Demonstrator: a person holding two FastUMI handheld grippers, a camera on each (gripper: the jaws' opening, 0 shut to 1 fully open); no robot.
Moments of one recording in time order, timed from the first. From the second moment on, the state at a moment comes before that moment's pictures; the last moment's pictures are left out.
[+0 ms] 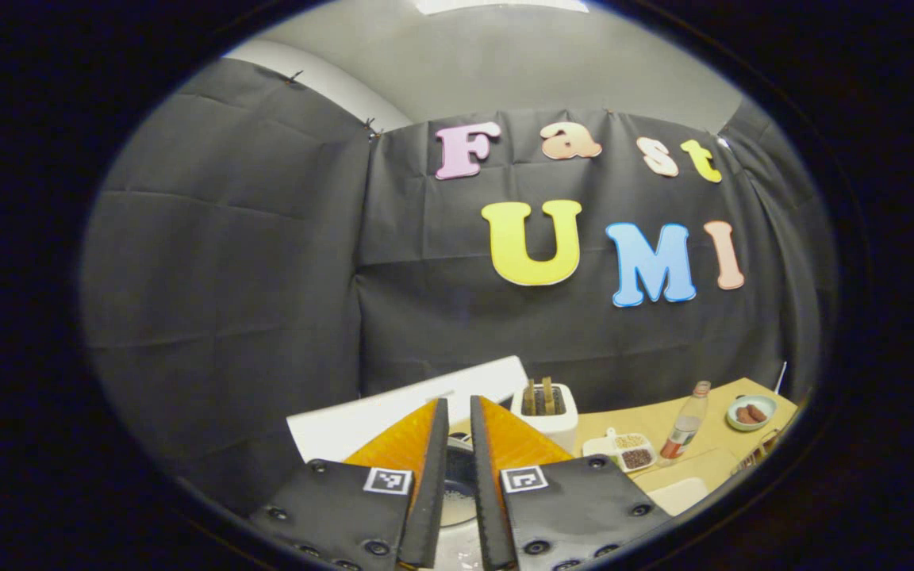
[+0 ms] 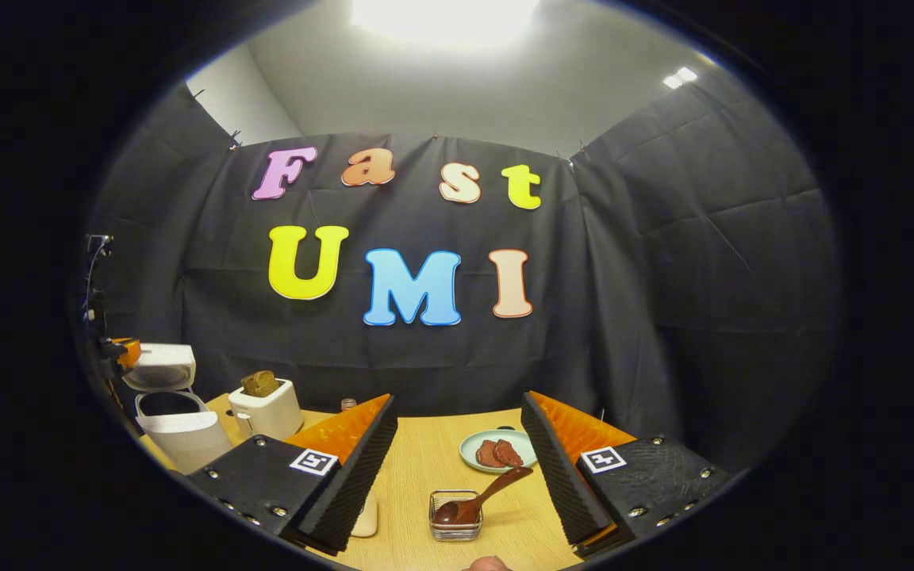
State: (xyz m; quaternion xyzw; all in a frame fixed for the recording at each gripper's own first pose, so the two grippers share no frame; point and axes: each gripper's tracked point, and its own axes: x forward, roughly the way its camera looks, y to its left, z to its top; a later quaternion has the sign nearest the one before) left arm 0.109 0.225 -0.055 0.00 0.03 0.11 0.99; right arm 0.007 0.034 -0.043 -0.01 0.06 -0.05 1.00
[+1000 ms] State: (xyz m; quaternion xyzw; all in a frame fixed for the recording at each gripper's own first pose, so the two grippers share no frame) left arm 0.014 0.094 0.053 0.06 -0.04 0.08 0.99; right arm 0.082 -0.038 -0.196 0.08 0.19 -0.04 0.98
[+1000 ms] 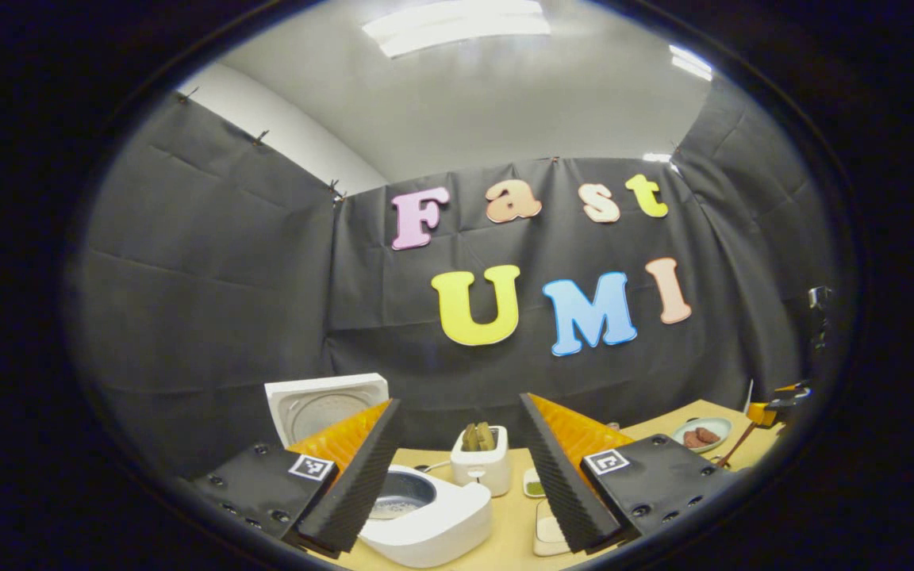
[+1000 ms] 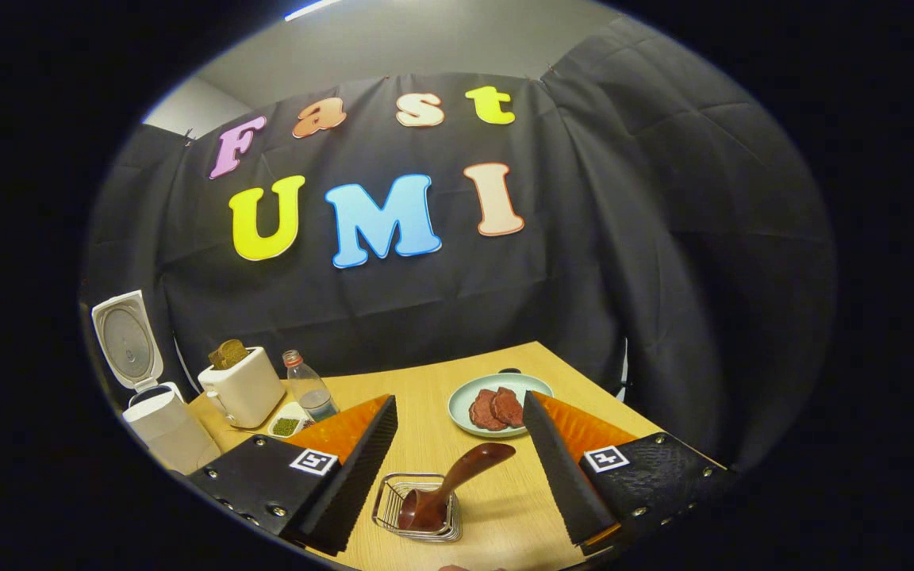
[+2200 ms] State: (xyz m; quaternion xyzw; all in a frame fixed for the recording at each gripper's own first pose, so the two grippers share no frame) left arm -0.022 0.153 0.034 0.09 -0.02 0.14 0.99; right arm 0.085 0.015 -0.230 0.12 0.28 0.02 0.95
